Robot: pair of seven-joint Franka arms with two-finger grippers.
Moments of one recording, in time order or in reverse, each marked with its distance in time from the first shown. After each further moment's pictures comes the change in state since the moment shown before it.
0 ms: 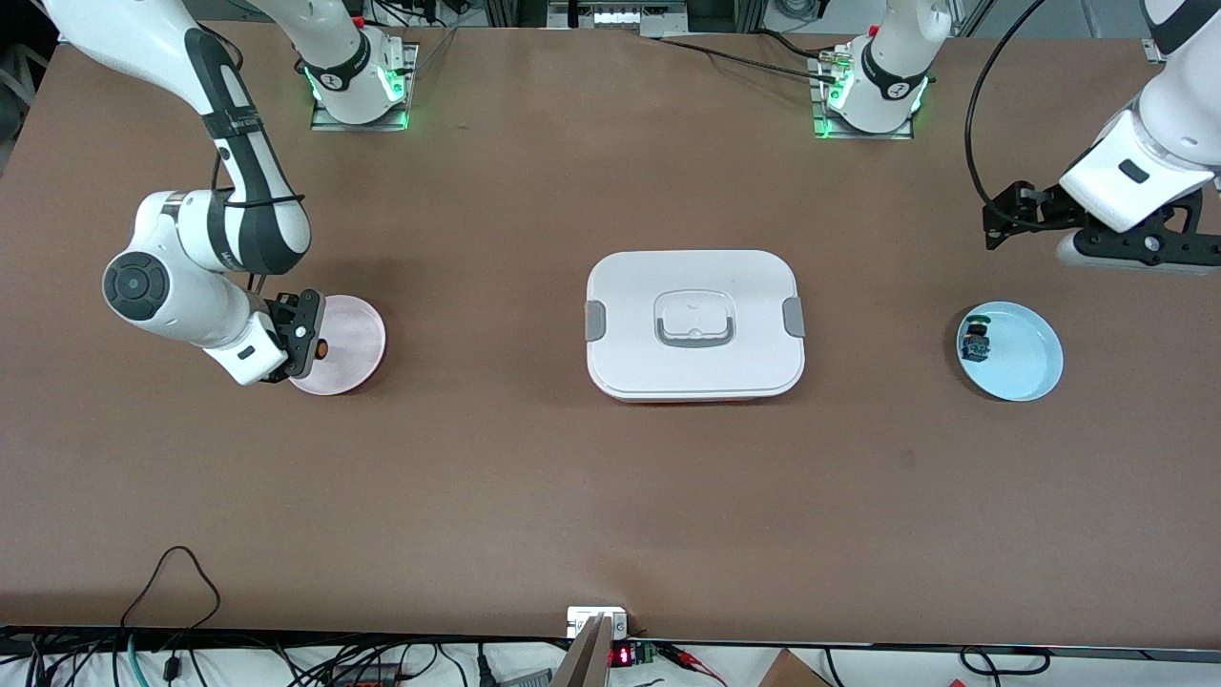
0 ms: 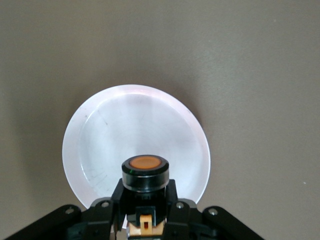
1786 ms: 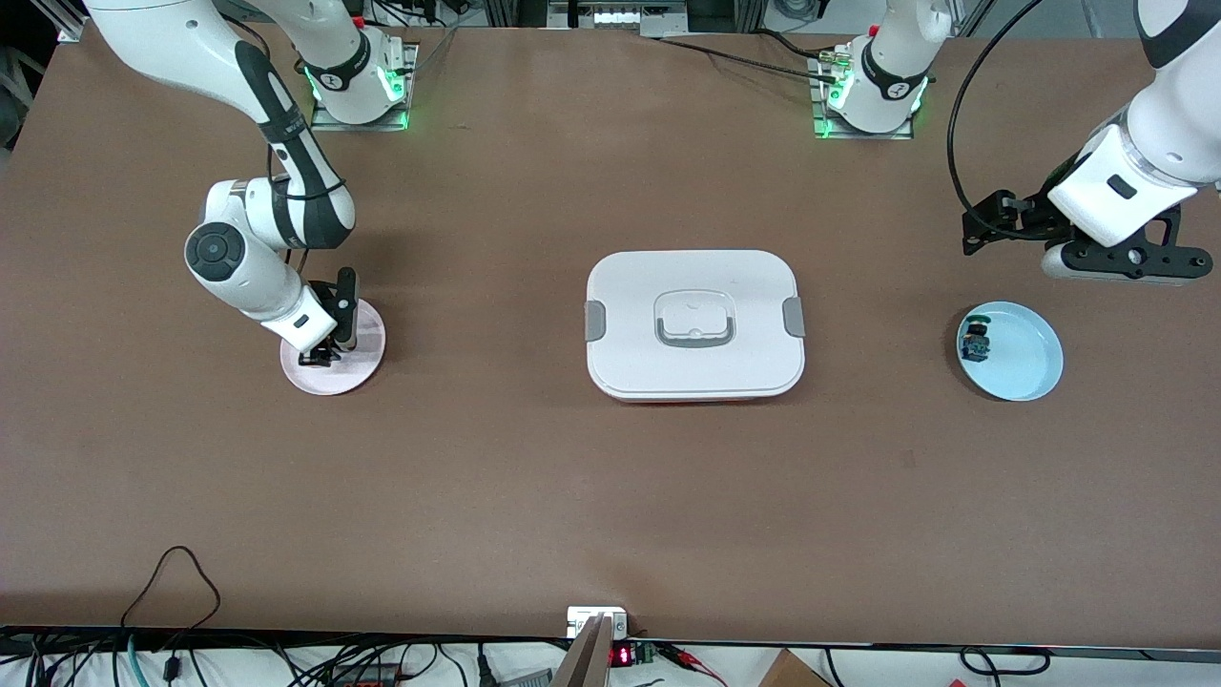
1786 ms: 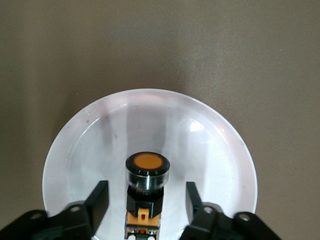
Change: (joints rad) left arm -0.006 0.023 -0.002 0.029 -0.069 -0.014 -0.025; right arm 0.037 -0.002 0.004 -0.240 -0.062 0.341 -0.078
